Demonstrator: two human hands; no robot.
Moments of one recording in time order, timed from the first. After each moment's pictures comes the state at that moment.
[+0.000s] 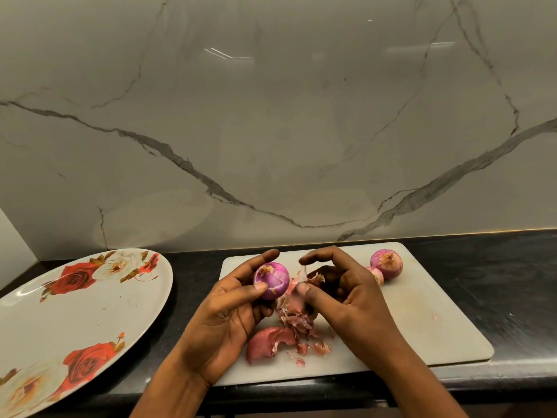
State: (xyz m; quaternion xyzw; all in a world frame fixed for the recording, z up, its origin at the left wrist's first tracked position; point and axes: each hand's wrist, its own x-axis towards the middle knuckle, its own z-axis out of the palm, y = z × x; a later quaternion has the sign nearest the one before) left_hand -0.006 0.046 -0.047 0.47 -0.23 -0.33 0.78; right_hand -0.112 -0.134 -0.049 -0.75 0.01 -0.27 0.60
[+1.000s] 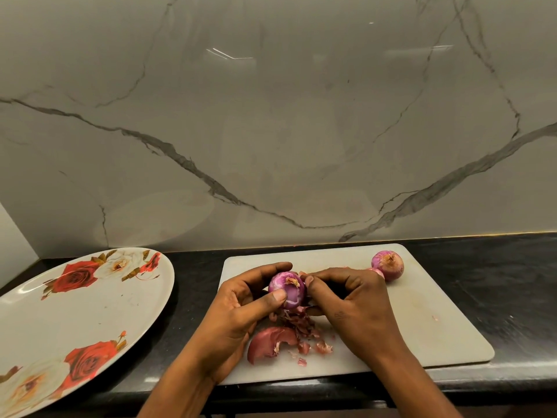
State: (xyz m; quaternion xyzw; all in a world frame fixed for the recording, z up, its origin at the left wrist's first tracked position) left_hand -0.013 0.040 -0.047 0.55 -0.26 -0.29 0.74; right_hand -0.106 -0.136 -0.058 -0.78 0.05 -0.32 0.54
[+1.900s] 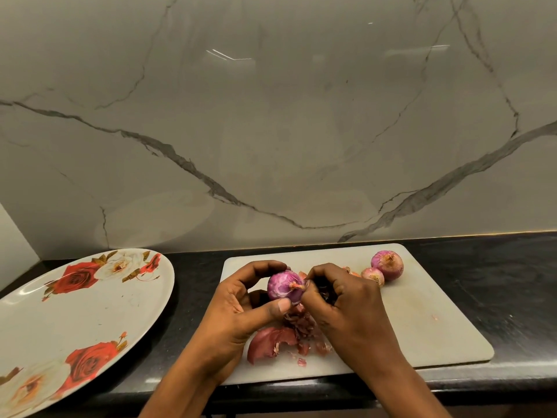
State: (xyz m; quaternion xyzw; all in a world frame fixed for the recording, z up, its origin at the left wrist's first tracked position) left_hand -0.008 0.041 -0.056 0.58 -0.29 -0.24 0.72; right_hand -0.109 -0.127 -0.057 -0.86 0.04 -0.37 0.36
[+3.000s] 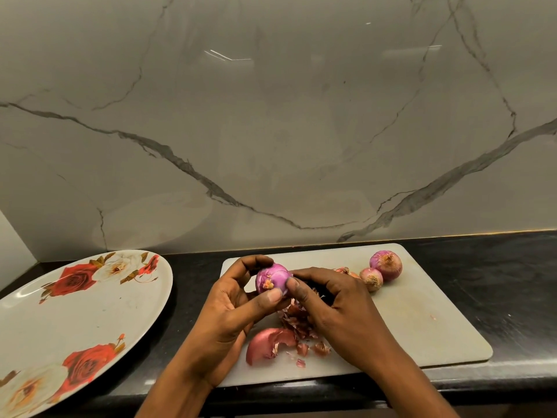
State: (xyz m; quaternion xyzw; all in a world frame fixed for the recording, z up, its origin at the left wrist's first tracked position) left_hand -0.012 0.043 -0.047 0.51 -0.27 -0.26 0.77; right_hand -0.106 -0.132 -0.055 -0.85 0.02 -0.27 0.46
